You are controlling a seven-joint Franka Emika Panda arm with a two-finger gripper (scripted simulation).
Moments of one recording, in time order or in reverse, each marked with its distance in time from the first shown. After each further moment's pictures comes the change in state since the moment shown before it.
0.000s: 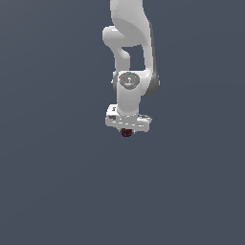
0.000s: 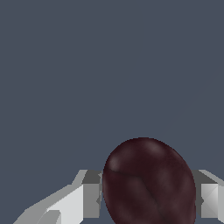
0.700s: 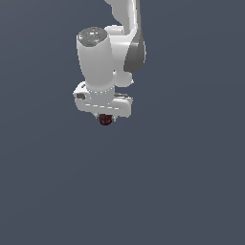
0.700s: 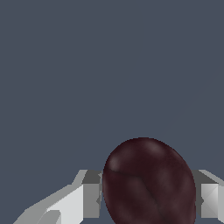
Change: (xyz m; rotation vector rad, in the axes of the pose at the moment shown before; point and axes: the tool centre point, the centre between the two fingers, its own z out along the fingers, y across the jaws) arm 0.038 0.084 -0.126 0.001 0.002 0.002
